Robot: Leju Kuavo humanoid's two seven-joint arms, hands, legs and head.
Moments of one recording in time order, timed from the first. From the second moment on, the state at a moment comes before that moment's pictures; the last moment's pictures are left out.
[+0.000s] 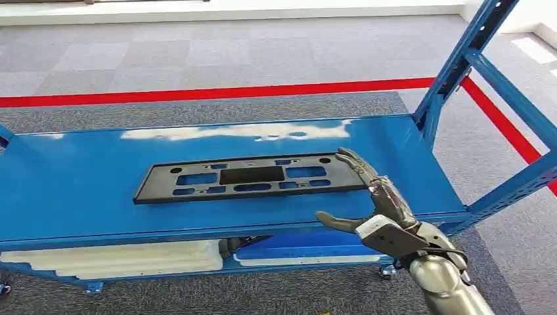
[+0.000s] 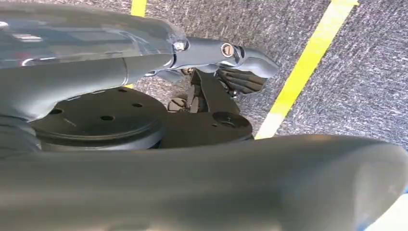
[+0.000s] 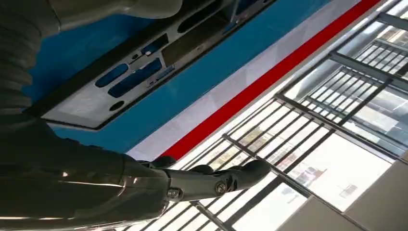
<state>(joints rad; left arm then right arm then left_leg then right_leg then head) -0.10 -0.22 1.29 -0.24 -0.88 -0.16 -0.22 -0.04 -0.15 0.19 -1.84 0.50 0.12 -0.25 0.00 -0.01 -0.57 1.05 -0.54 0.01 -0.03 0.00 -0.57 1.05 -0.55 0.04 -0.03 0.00</state>
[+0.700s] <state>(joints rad) -0.10 -0.22 1.29 -0.24 -0.88 -0.16 -0.22 -0.04 -0.15 0.19 -1.84 0.50 0.12 -0.25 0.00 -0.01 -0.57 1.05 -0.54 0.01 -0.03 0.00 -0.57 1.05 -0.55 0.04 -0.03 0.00</state>
